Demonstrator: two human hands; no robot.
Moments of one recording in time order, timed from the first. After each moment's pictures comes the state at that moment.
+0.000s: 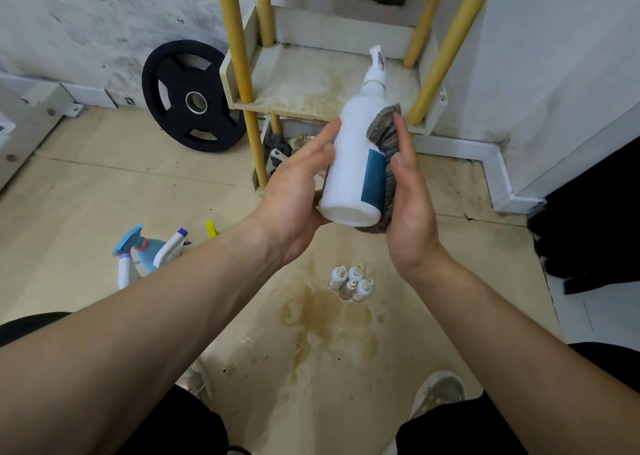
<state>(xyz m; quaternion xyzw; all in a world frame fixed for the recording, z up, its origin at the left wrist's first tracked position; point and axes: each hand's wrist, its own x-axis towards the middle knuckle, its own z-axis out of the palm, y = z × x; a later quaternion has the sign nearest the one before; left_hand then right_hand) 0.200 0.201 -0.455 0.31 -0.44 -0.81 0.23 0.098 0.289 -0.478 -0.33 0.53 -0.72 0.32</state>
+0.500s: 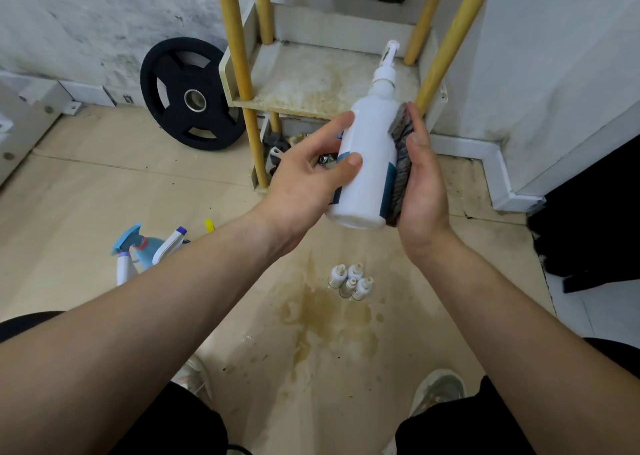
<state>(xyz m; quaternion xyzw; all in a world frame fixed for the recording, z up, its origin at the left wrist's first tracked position) 0.200 0.201 -0.451 0.28 -0.56 -0.74 0.25 0.085 0.281 -0.467 -0.27 0.53 -0.74 0.32</state>
